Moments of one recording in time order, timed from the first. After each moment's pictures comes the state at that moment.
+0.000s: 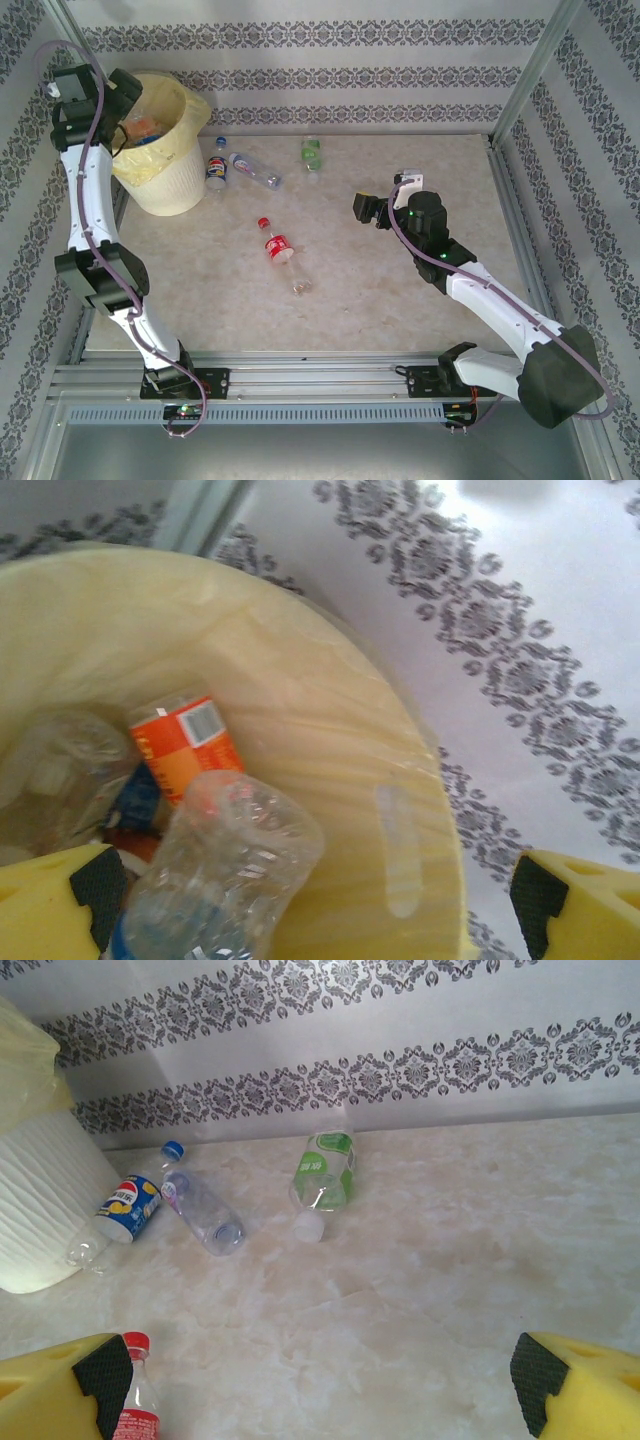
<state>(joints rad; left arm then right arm) 0.33 1.86 2.10 -0.66 0.11 -0.68 0.44 1.15 0.76 0.11 0.04 0.35</state>
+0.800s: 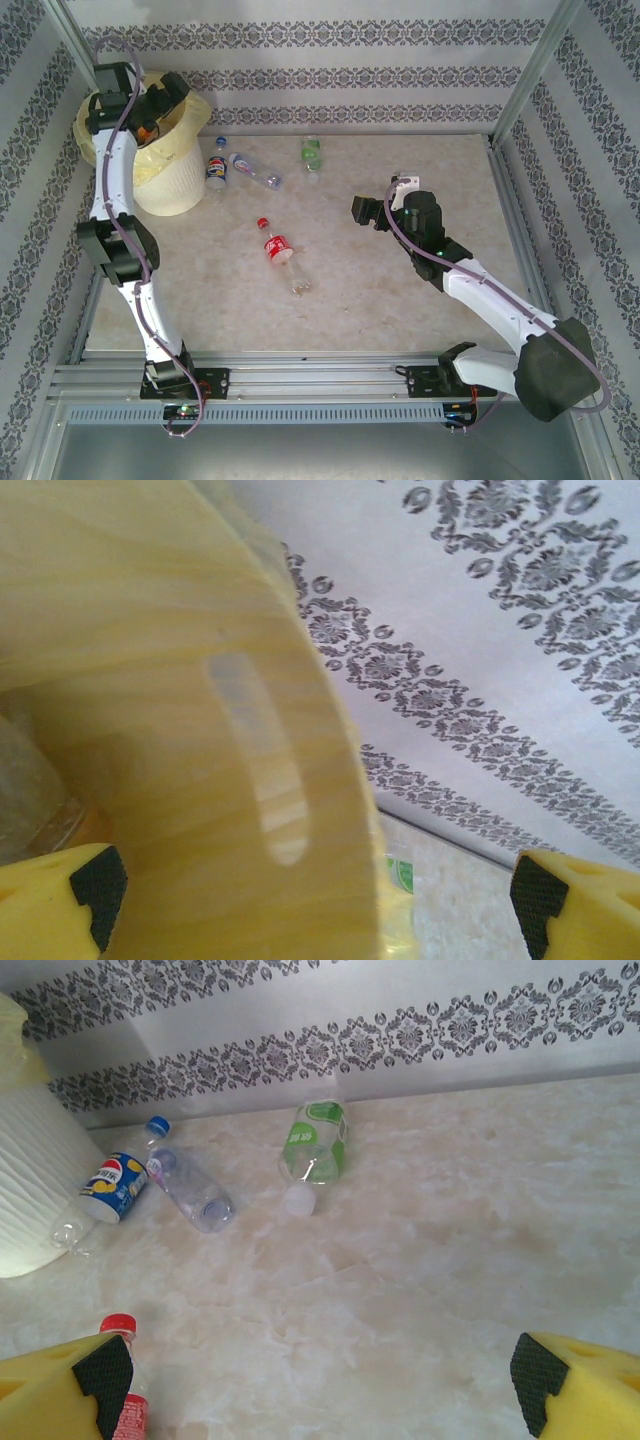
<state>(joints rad) 0.25 2.10 2.27 -0.68 0.43 -0.55 0.44 1.18 0.76 0.08 0.04 0.37</state>
